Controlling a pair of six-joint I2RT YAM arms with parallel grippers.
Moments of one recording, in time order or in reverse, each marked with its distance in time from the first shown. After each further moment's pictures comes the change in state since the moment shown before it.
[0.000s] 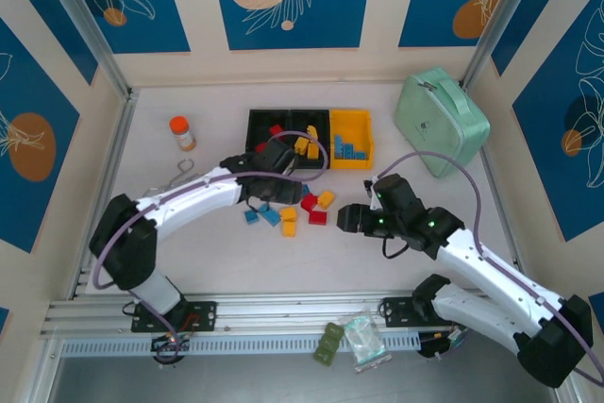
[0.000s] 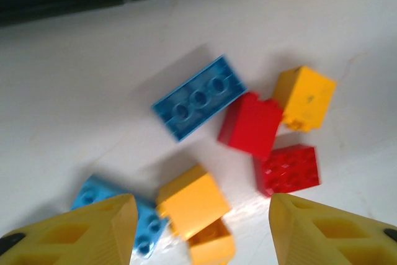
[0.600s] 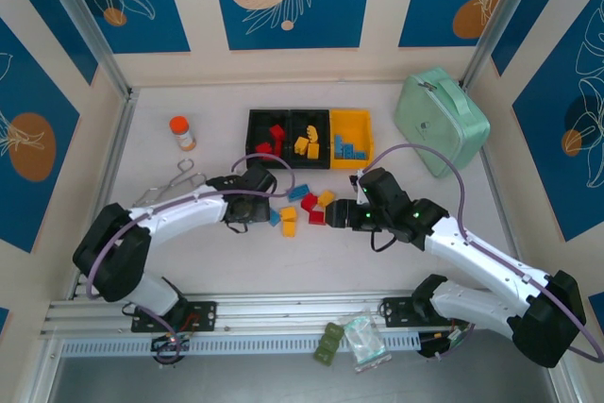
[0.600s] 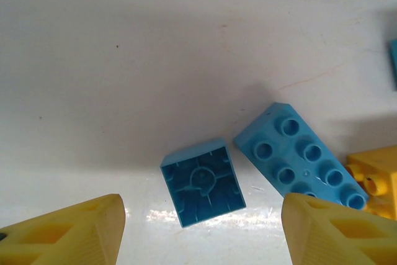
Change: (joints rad) left arm 0.056 -0.068 -0.264 0.000 -0.175 -0.219; right arm 0.052 0.114 0.043 0.082 0.007 -0.008
